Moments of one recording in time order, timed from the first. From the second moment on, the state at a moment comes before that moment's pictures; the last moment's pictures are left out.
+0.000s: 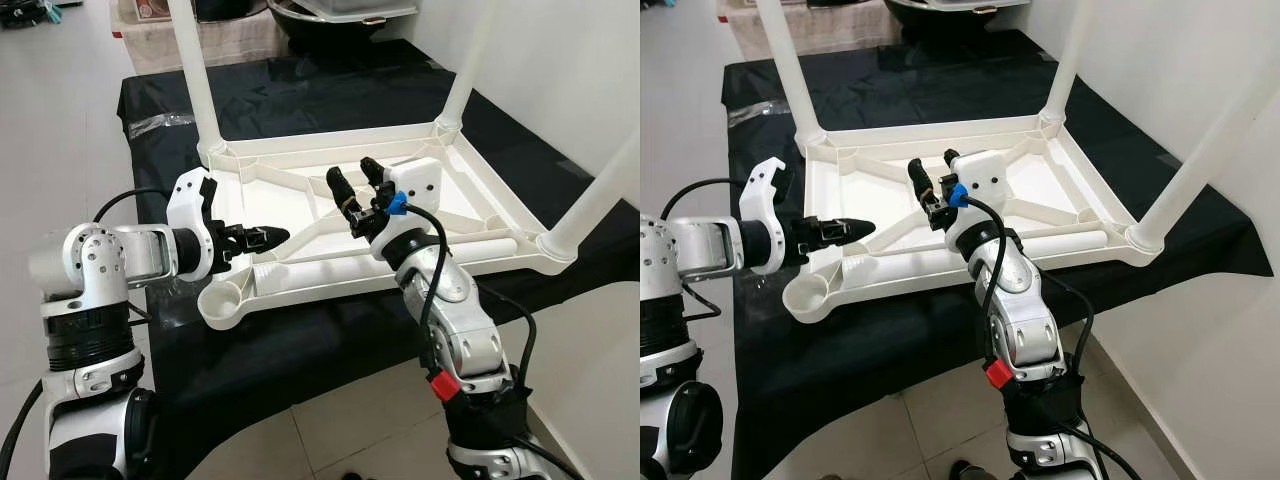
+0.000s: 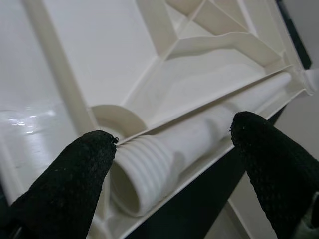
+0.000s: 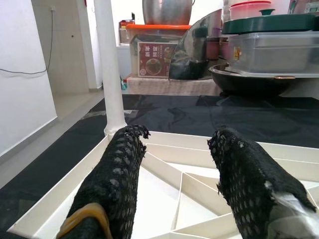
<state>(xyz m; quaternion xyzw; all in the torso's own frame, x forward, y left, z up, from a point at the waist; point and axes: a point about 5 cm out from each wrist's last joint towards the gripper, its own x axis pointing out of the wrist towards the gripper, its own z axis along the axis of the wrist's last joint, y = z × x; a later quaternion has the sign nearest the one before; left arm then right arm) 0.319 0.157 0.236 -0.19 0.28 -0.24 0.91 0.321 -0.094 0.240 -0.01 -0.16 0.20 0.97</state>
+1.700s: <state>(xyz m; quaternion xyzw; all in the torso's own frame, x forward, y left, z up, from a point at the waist) 0.314 0.142 0.222 -0.21 0.31 -0.24 0.90 0.322 -0.096 0.242 -0.01 -0.16 0.19 0.97</state>
